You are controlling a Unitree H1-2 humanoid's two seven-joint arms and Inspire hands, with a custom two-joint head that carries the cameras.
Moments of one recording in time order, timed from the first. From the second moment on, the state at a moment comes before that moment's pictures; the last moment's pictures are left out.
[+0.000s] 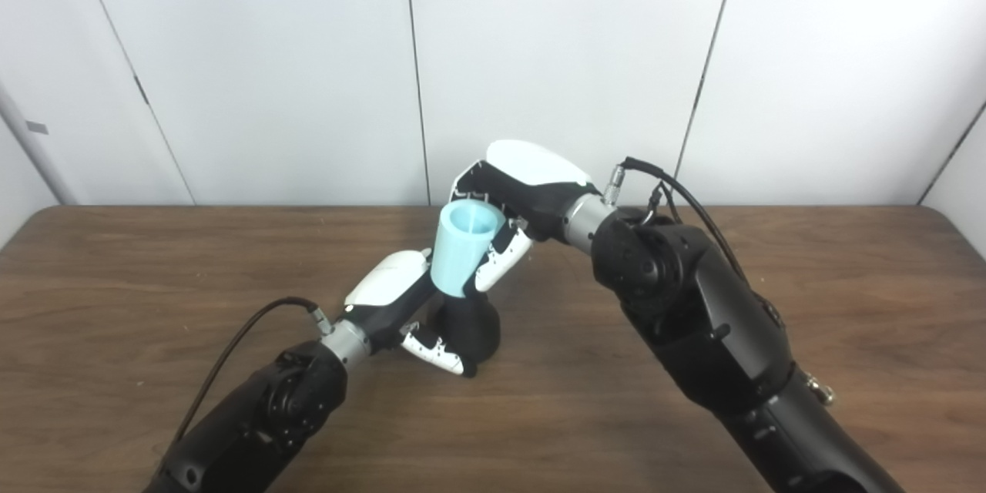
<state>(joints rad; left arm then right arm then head) -0.55 0.27 -0.59 0.30 0.55 0.02 -0.06 -0.75 -0.35 0.42 -0.17 -0.62 0.40 0.58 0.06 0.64</state>
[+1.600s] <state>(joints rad) -0.55 0.27 -0.59 0.28 0.56 0.04 -0.10 -0.77 -0.38 0.43 -0.12 -0.65 0.26 0.64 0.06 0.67</state>
